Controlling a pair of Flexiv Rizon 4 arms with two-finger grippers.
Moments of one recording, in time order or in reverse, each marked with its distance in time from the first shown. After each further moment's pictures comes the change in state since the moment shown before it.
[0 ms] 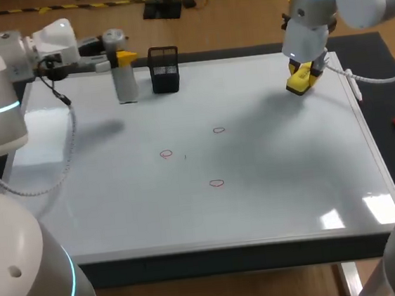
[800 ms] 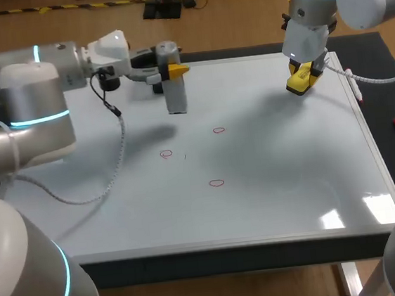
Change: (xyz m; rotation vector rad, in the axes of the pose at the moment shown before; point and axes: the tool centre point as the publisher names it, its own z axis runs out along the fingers) left arm 0.078 0.007 0.095 0.054 0.127 0.000; right arm 0.000 0.000 0.000 0.000 0.000 0.000
